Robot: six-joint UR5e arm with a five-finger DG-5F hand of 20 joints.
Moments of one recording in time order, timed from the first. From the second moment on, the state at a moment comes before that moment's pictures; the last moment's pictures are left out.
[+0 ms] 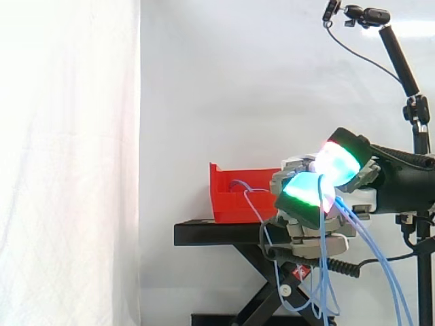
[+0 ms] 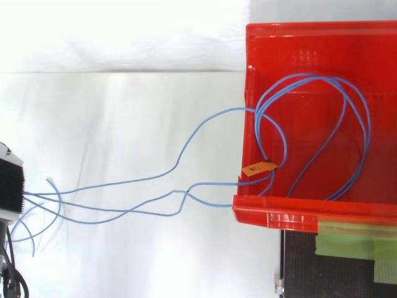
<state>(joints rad) 0.24 -2.13 -1.43 -2.76 -1.44 -0.19</state>
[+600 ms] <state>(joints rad) 0.23 -2.13 -1.43 -2.76 -1.44 -0.19</state>
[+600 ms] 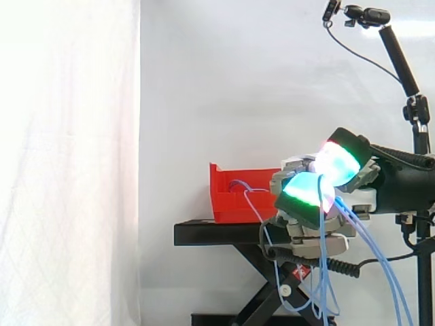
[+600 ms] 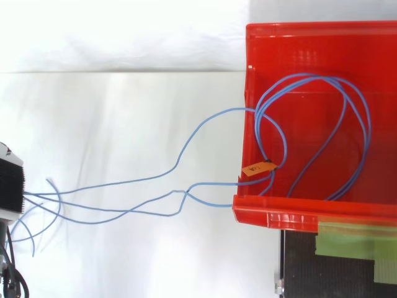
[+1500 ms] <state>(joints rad) 0.24 -2.13 -1.43 -2.76 -1.44 -0.19</state>
